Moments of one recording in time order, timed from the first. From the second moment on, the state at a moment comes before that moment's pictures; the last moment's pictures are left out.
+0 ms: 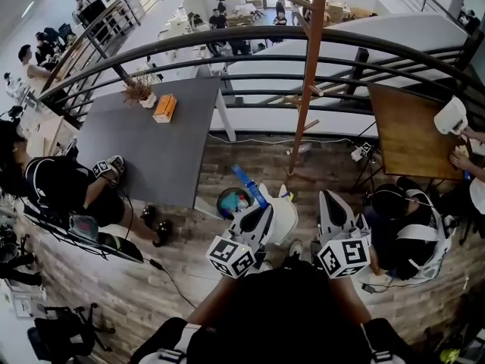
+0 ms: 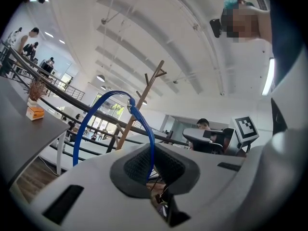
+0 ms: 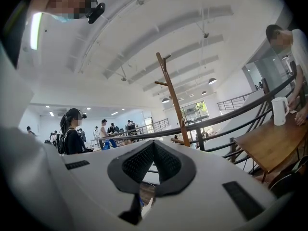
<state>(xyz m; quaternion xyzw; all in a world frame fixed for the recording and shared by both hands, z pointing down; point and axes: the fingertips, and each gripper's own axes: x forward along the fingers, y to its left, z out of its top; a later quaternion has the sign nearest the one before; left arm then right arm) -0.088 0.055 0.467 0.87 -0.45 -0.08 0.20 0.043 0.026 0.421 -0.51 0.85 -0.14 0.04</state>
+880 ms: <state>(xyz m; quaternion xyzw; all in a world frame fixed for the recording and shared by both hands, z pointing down) -0.044 -0.021 0.467 0.85 -0.48 -0.07 0.21 0.081 -0.052 0.428 -0.46 0.87 -0.16 0.03</state>
